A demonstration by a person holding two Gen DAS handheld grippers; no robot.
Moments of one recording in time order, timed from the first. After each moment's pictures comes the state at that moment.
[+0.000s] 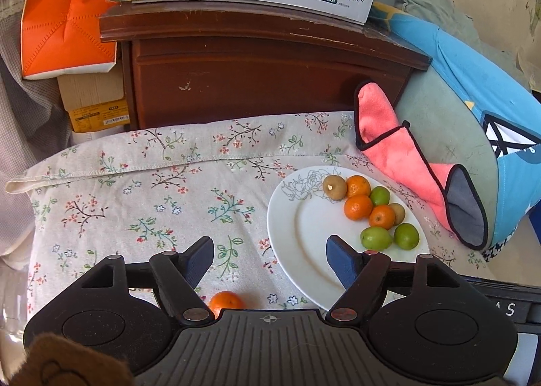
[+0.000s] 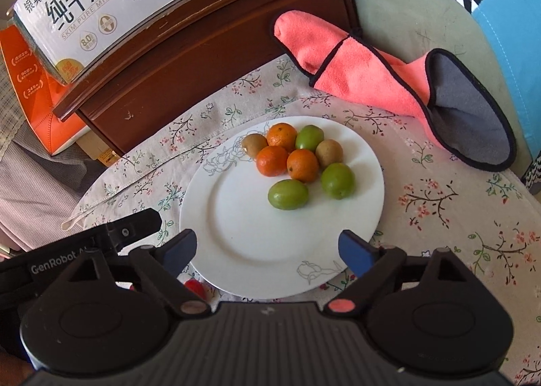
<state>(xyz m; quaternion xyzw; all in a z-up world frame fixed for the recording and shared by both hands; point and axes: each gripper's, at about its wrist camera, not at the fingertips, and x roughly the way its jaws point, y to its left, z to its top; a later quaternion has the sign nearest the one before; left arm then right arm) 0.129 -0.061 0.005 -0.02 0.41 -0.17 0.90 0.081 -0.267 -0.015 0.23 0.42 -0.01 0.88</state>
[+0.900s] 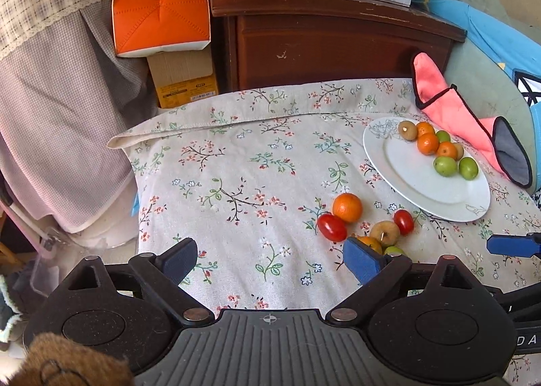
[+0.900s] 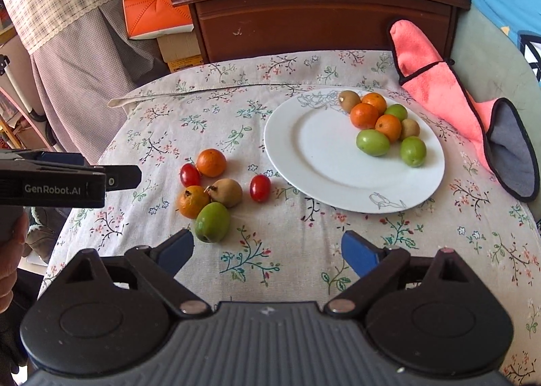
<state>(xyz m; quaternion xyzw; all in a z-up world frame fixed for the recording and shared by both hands) 0.061 0.024 -0.008 0.03 0.41 -0.09 0.91 0.019 -0.180 -0.016 0.04 0.43 0.09 0.90</state>
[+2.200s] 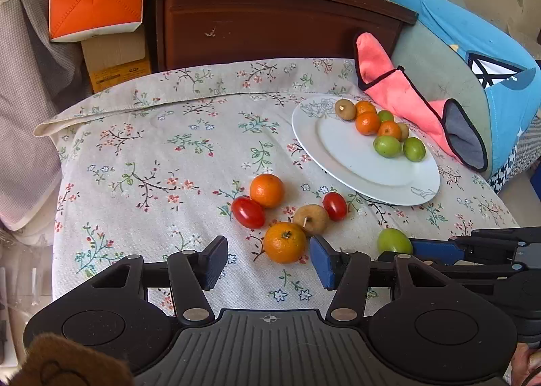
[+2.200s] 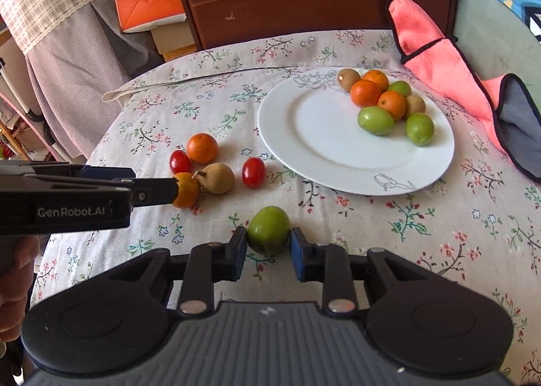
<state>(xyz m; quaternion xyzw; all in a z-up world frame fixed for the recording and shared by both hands) 0.061 -0.017 -0.031 0.01 0.43 -0.19 0.89 0.024 -0.193 -0.040 0.07 0.44 0.09 0.89</state>
